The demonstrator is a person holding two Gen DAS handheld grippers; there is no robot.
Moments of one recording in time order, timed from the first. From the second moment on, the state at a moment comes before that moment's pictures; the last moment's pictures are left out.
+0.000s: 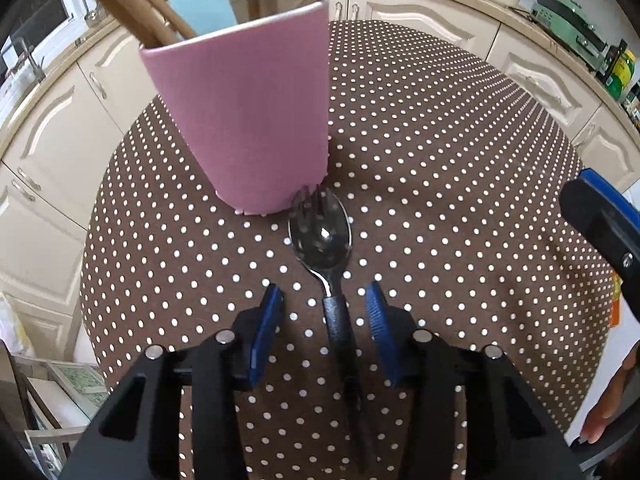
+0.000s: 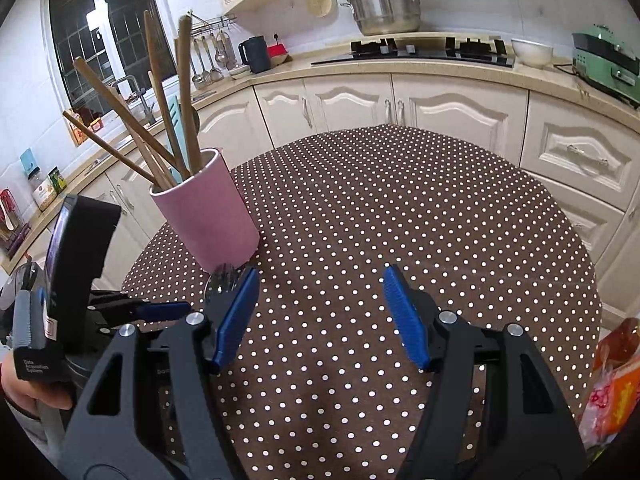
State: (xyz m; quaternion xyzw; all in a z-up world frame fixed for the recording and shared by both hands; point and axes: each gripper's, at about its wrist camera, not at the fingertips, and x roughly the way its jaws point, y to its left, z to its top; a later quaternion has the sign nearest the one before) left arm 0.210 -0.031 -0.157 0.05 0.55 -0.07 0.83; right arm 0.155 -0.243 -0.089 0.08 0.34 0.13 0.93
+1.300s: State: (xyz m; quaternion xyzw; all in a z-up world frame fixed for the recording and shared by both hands) left arm 0.112 0.039 -0.001 -0.11 0.08 -0.11 0.99; right arm 0.162 -0.218 -0.068 0.10 0.30 0.17 0.93
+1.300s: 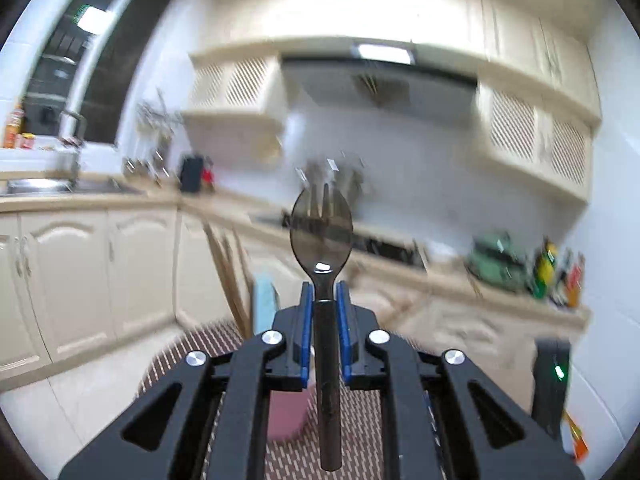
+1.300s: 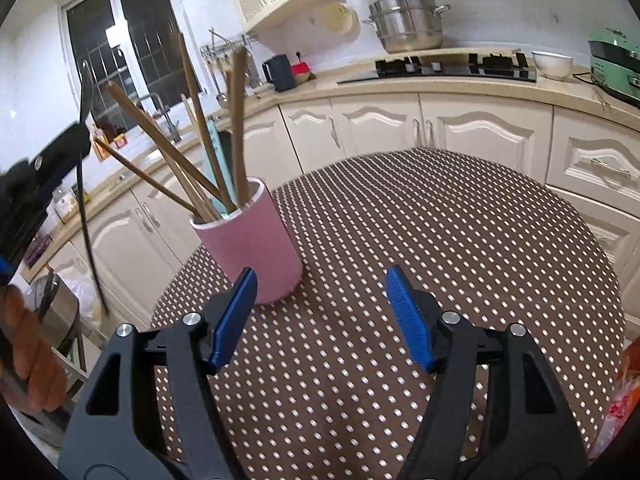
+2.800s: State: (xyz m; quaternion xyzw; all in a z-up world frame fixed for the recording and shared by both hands) left arm 0.185 0.009 -0.050 -0.12 -0.03 -0.01 0.99; right arm 0.243 -0.197 -0.069 0.09 0.27 0.27 0.92
